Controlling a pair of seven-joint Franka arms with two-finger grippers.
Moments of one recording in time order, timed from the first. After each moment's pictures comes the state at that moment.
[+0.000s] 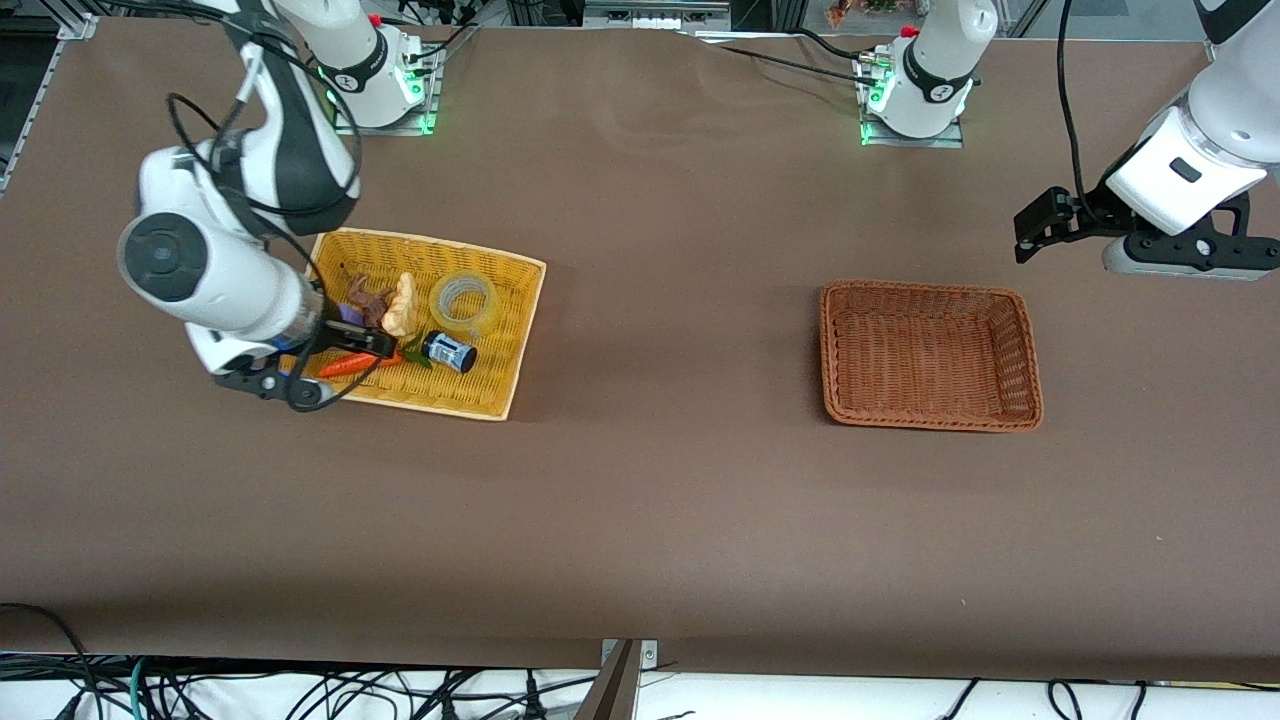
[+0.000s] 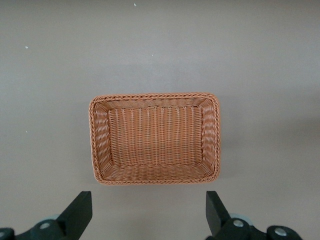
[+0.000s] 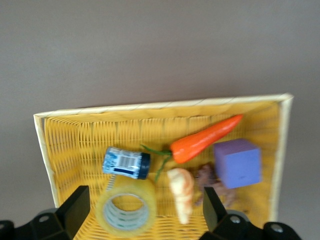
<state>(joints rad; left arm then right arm) -0.08 -0.02 -0.04 -1.66 0.00 1.64 -0.07 0.25 0.30 0.02 -1.79 0.01 1.98 0.51</state>
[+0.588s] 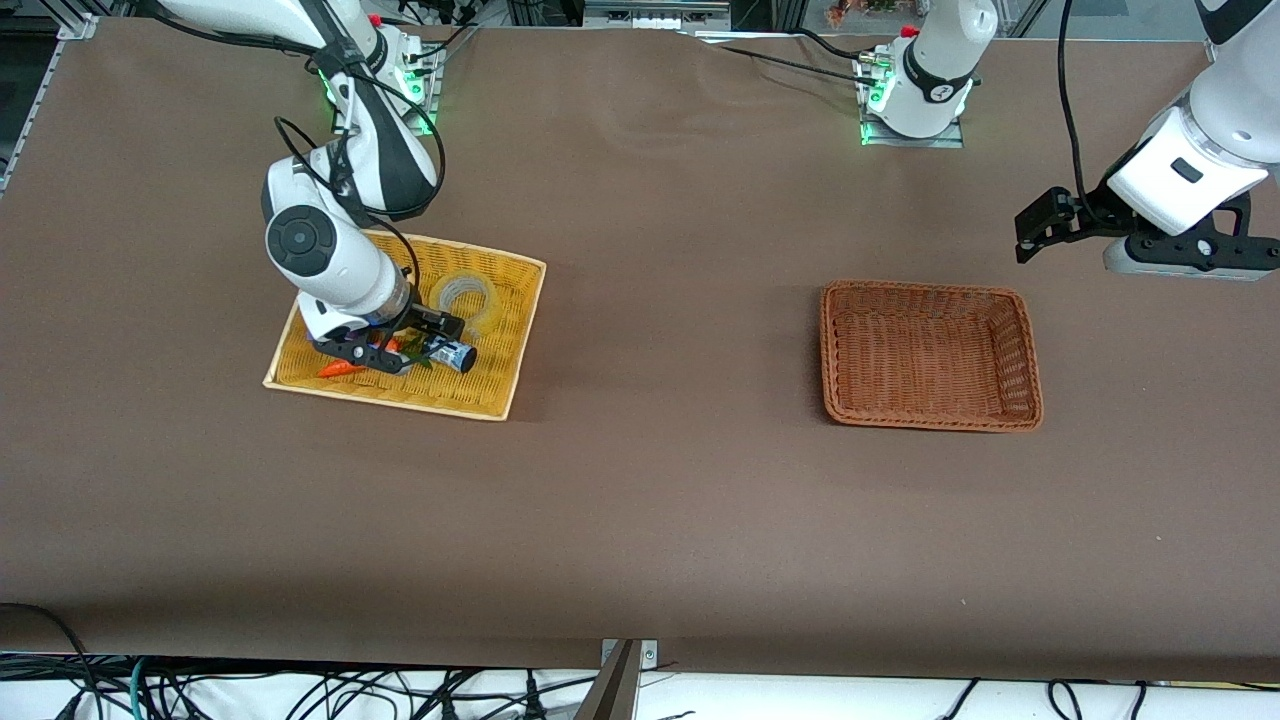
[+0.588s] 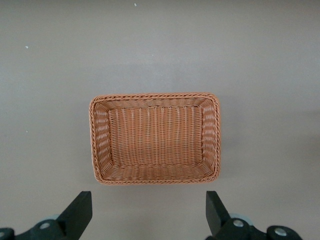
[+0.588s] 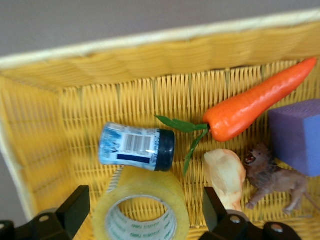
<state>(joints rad) -0.08 -0.02 -0.04 -1.66 0.00 1.64 -0.07 0.25 0.28 0.10 -2.14 0.01 2.34 0.62</state>
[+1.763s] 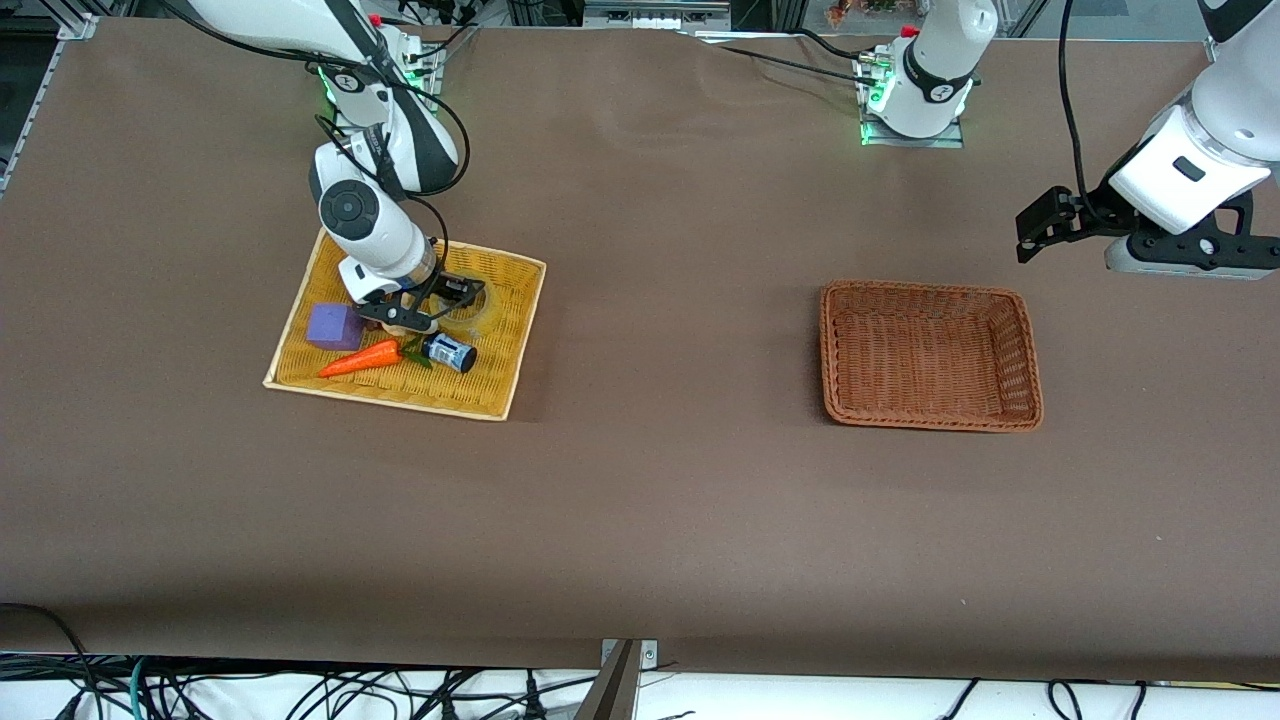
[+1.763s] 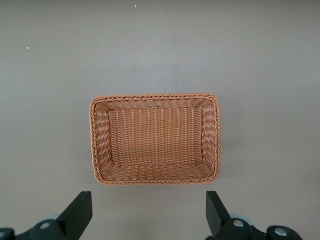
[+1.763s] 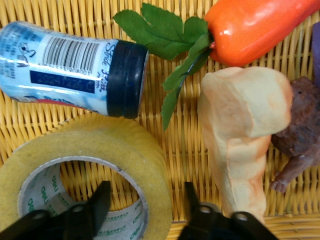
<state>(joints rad) -0.08 -0.02 -0.04 -1.66 0.00 1.64 -0.07 0.25 0.28 0.14 -2.39 0.01 2.58 0.63</state>
